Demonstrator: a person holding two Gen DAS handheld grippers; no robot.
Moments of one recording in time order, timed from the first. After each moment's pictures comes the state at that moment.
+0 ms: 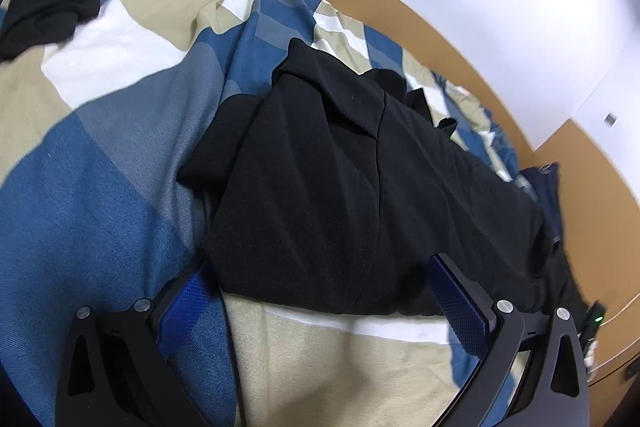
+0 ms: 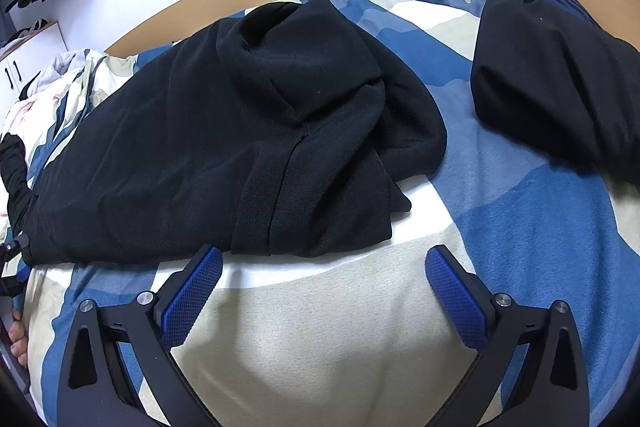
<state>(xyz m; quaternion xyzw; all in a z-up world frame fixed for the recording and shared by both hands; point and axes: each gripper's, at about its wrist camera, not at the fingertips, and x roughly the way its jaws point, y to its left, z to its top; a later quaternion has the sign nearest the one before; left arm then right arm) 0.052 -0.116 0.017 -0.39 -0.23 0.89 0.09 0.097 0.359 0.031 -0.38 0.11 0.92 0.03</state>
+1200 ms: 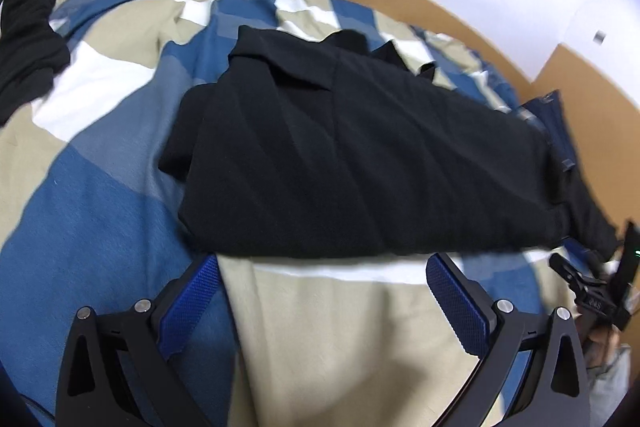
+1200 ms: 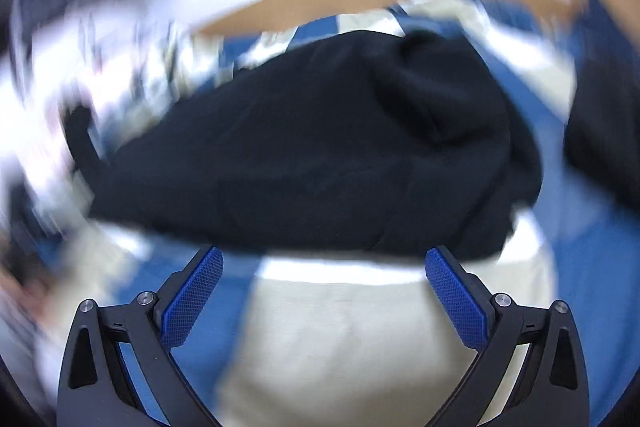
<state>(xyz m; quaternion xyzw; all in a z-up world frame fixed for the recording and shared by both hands) 0.074 -0.101 0.027 -0.41 -0.17 0.89 0.15 0.109 0.329 0.052 -0.36 0.18 0.91 -0.12</state>
